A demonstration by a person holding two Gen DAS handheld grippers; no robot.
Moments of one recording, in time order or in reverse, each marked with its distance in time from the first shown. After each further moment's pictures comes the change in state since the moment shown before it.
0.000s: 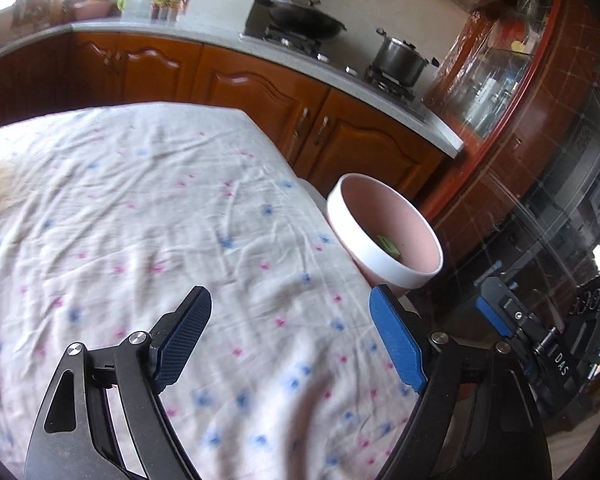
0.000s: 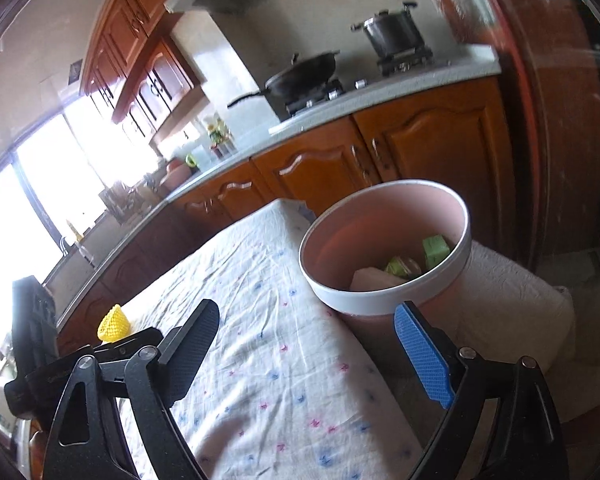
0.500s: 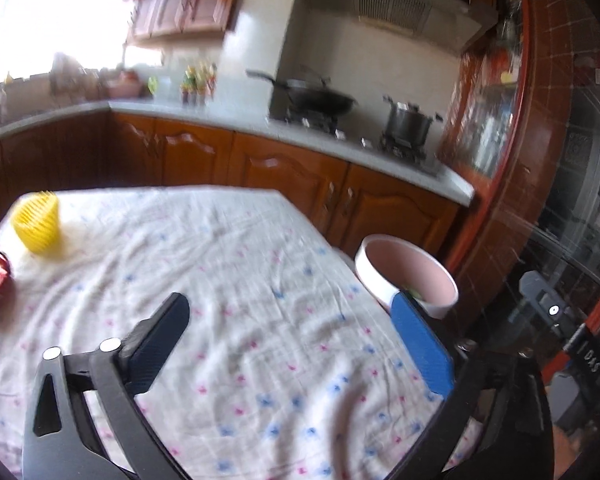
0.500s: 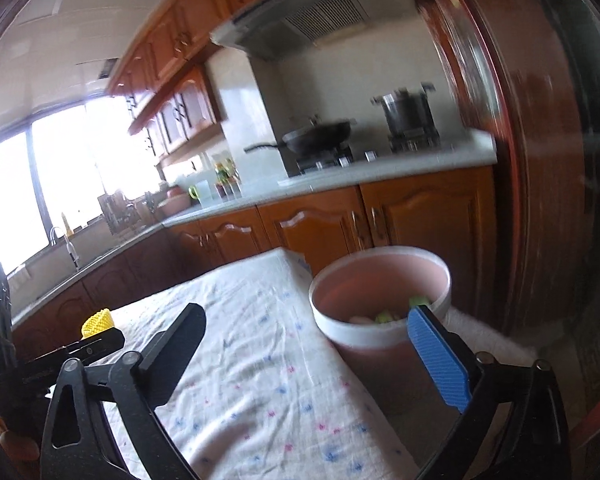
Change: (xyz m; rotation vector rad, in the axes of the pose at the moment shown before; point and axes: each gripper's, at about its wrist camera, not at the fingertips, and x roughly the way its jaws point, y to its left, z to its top) left arm -0.081 0.004 -0.024 0.073 -0.315 0.144; right arm -0.054 0.052 -0.010 -0.200 -0.236 -0.067
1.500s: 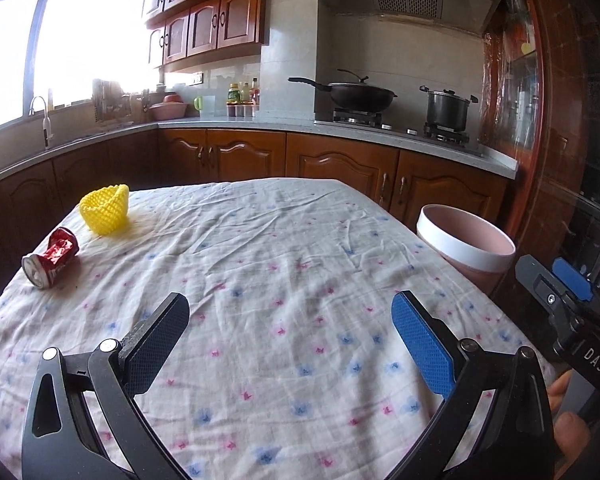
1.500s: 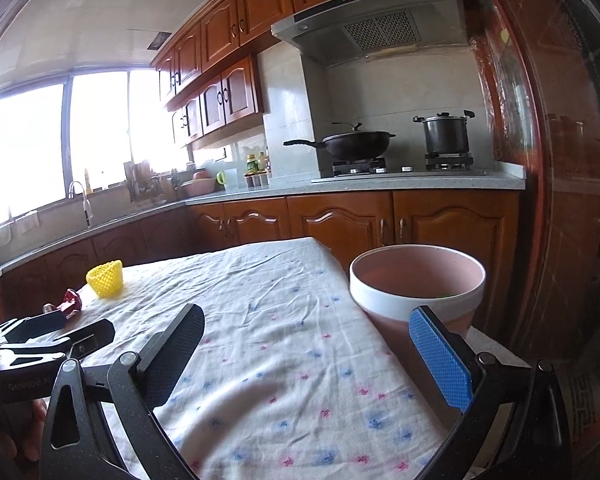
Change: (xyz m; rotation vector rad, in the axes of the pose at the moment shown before) left arm -0.021 0.021 -0.069 0.081 -0.030 0.205; right arm 0.000 0.043 -0.063 -0.159 -0.020 0.053
